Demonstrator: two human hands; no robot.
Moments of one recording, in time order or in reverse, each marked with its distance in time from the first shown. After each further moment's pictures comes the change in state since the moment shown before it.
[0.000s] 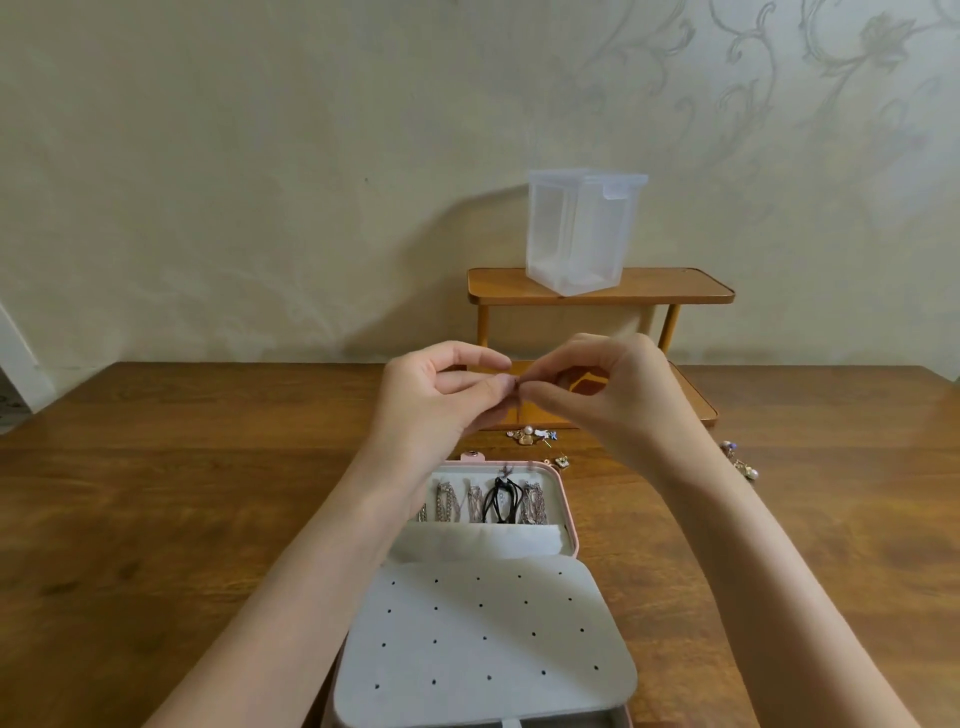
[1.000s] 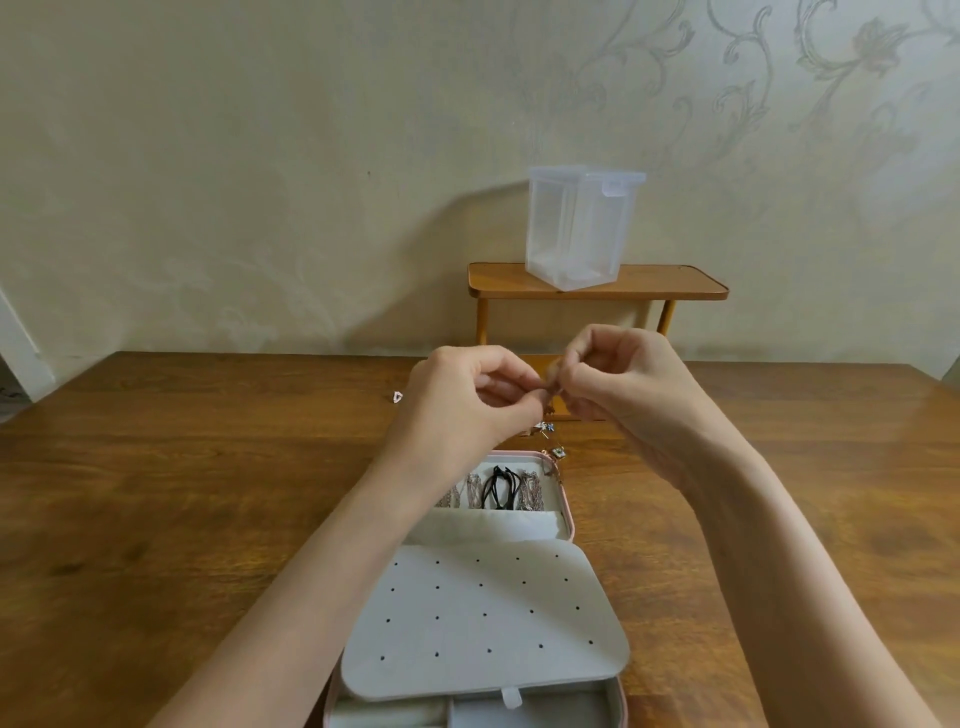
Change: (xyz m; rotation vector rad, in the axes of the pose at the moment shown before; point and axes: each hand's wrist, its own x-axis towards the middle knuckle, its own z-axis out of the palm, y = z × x) left_hand -0.011 0.004 0.007 0.471 -0.079 0.223; right_hand -0.006 -0.005 -0.009 0.523 -0.077 0.287
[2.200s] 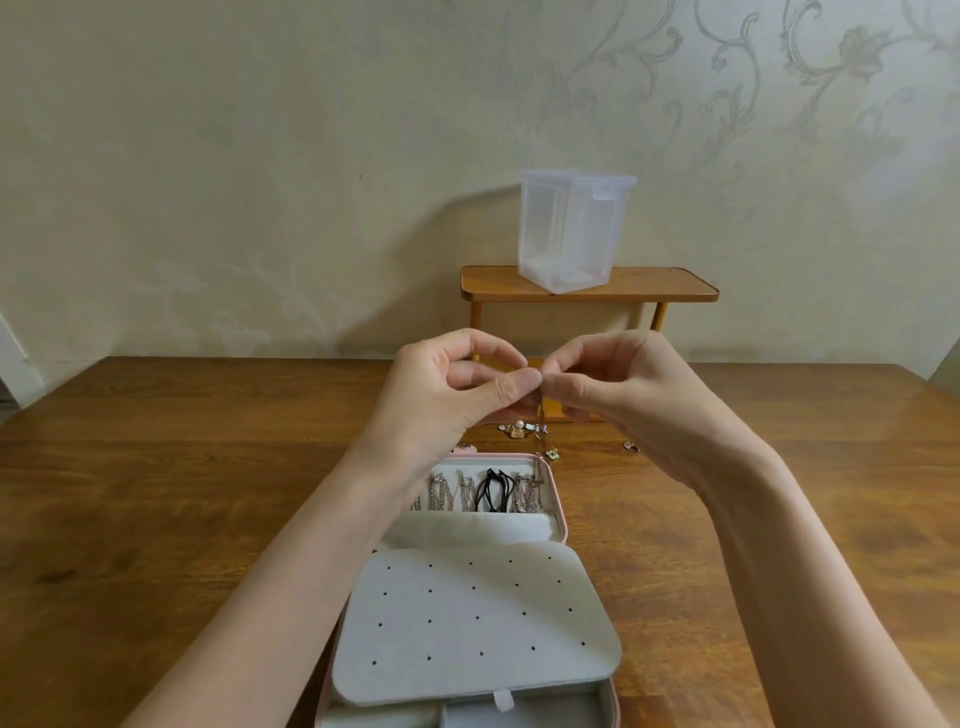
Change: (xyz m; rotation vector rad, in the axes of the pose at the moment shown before) left_hand -0.001 0.005 -0.008 -0.355 -0.064 -0.130; right_hand -0.003 0.000 -0.013 -0.020 -0.181 -0.082
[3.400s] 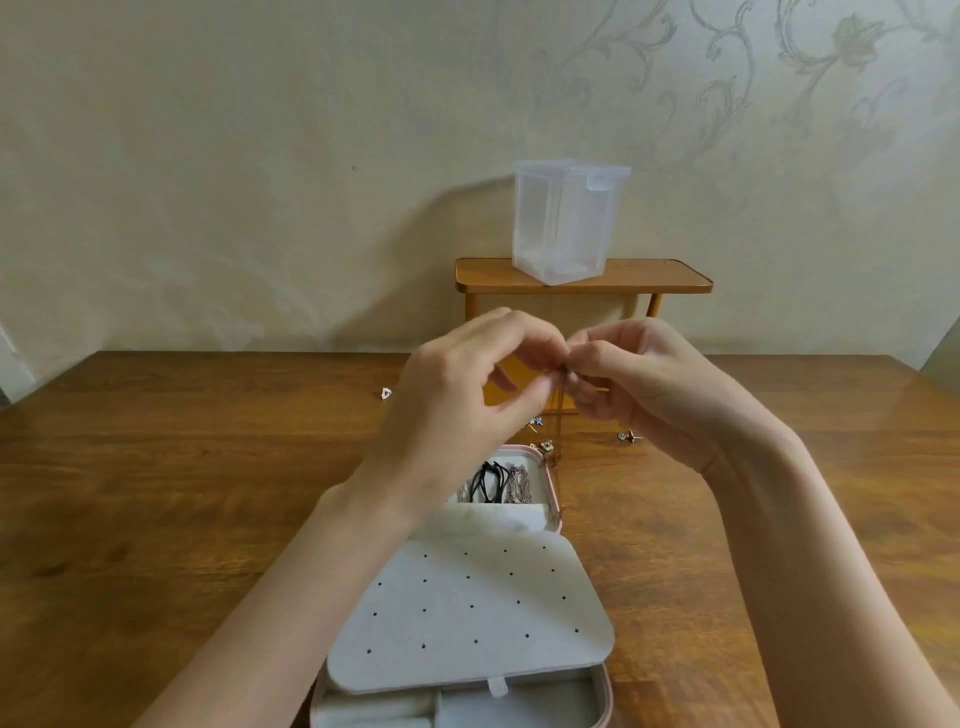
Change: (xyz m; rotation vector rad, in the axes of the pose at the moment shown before) left_hand -0.003 -0.003 0.010 0.552 0.053 0.750; right_hand -0.001 -0.005 -0.007 0.137 -0.008 0.124
